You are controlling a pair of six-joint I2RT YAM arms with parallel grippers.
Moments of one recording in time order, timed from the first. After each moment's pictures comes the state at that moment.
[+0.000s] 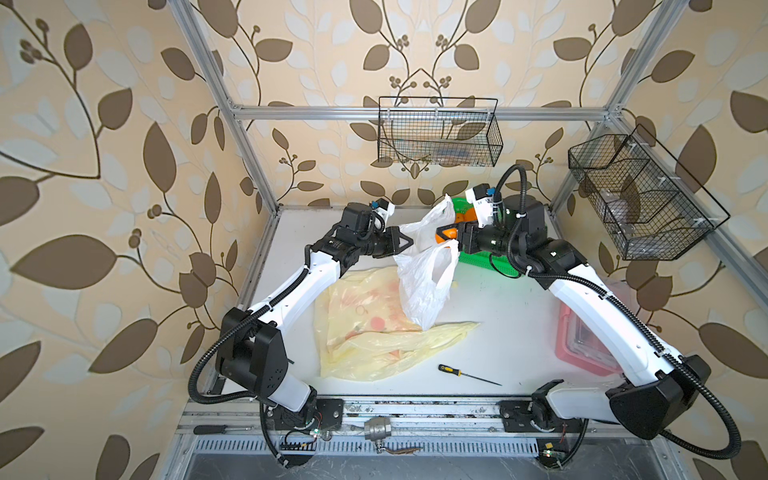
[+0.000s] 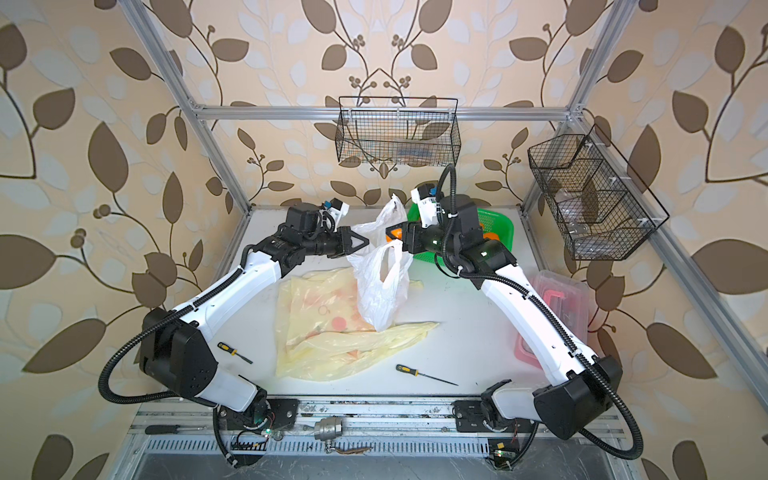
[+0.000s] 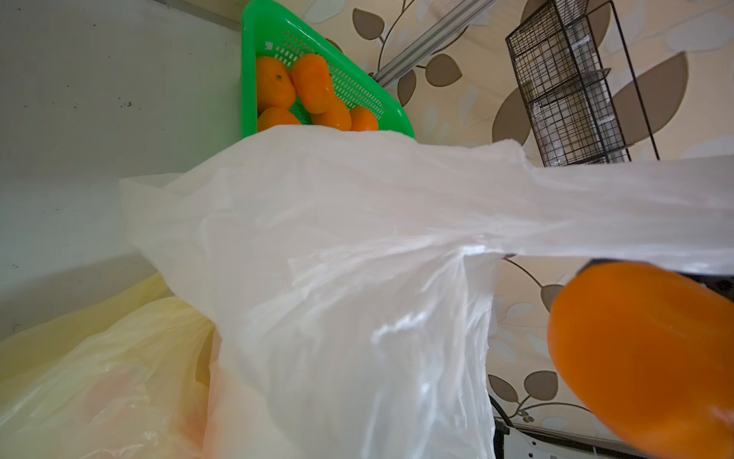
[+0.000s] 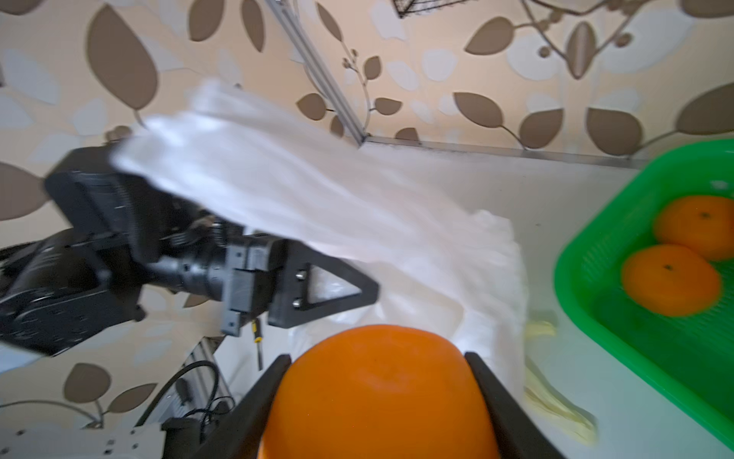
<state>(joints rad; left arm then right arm) -0.40 1.52 1.30 -0.28 0.63 -0.64 0.46 1.35 1.41 -0.45 -0.37 0.39</state>
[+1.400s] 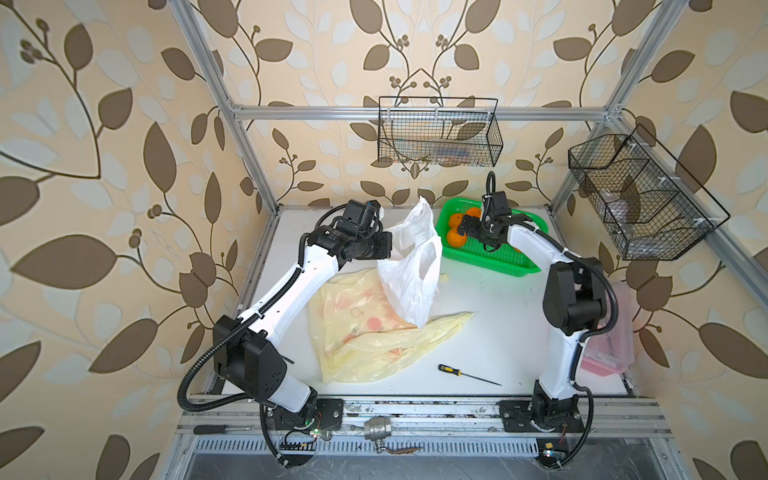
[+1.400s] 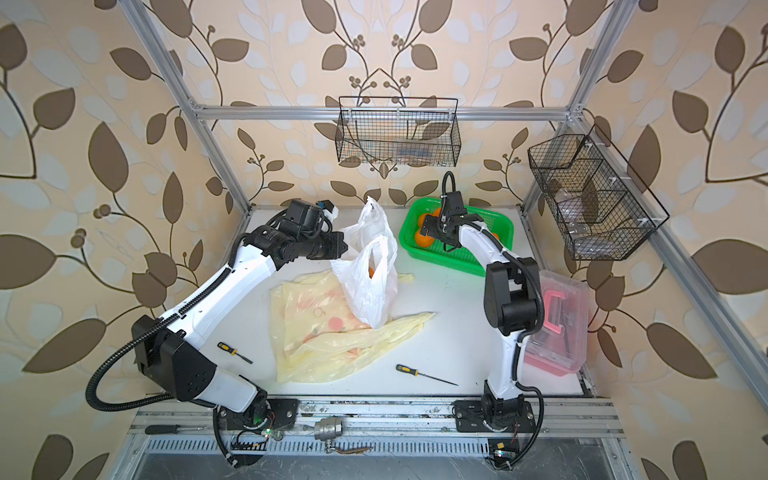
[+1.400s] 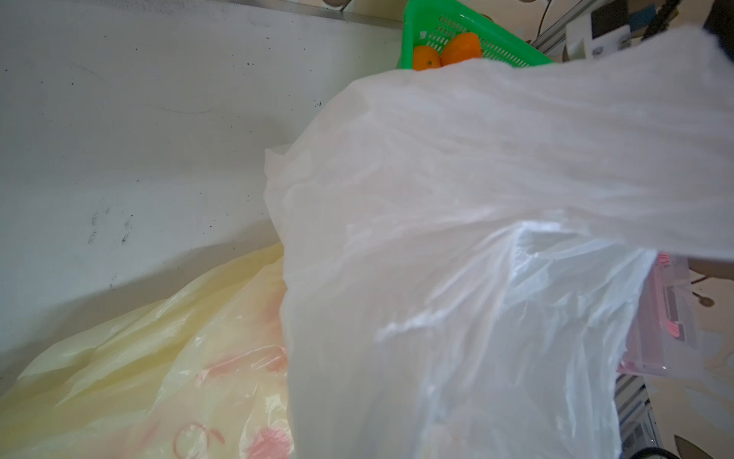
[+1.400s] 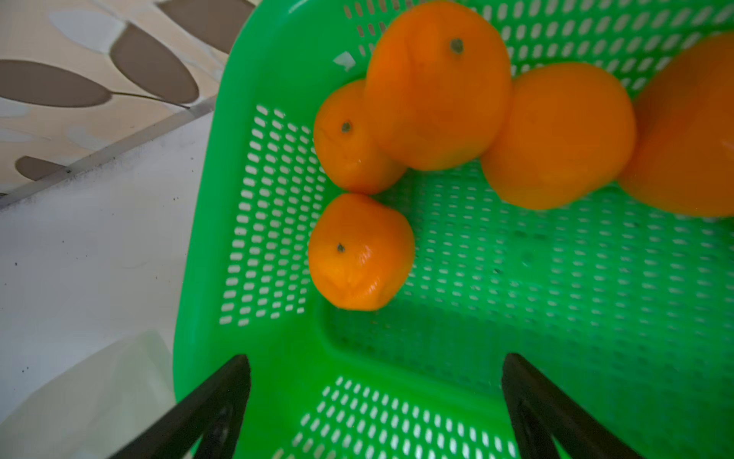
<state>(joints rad) -0.43 1.51 1.48 -0.76 0.20 -0.42 0.16 2.06 1.71 -0.54 -0.03 0.52</state>
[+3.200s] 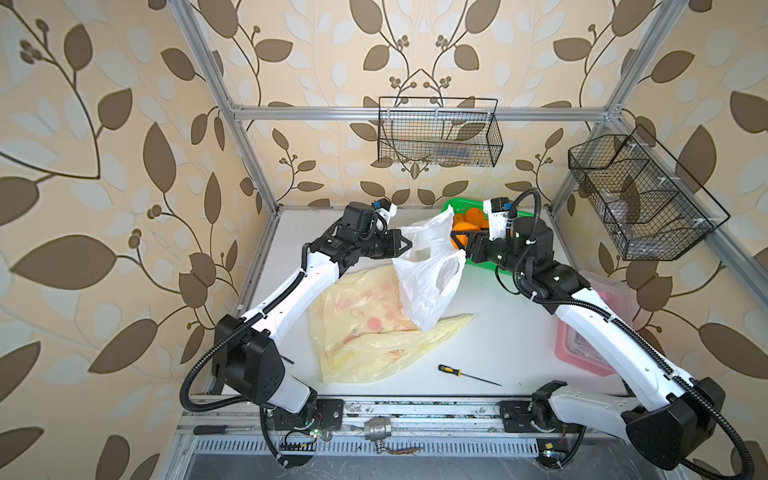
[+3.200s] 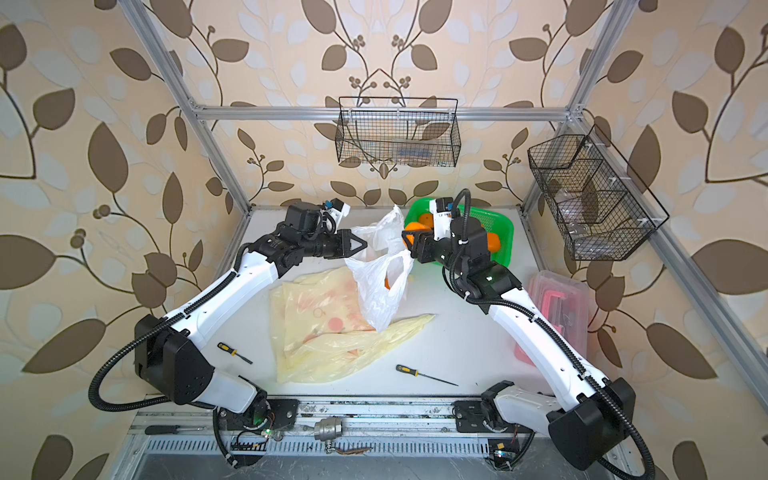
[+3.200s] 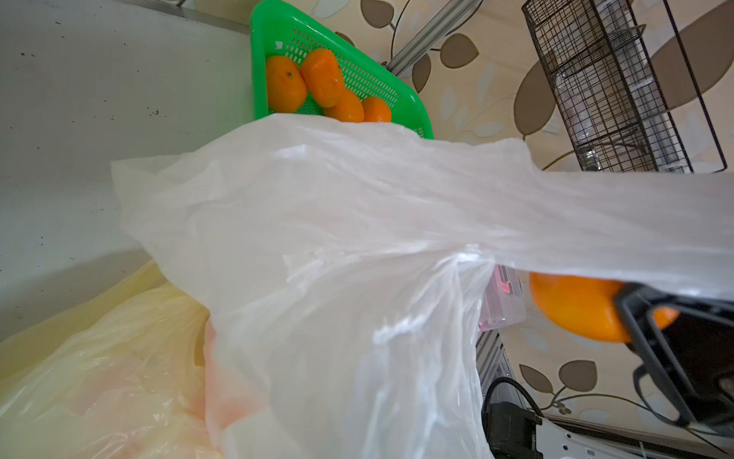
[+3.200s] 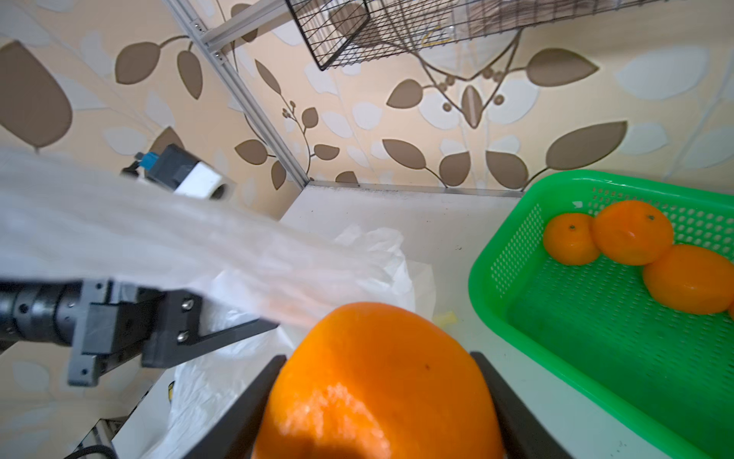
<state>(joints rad) -0.43 1.50 1.35 -0.43 0.54 -0.54 0.46 1.19 1.14 -0.26 -0.12 0.36</state>
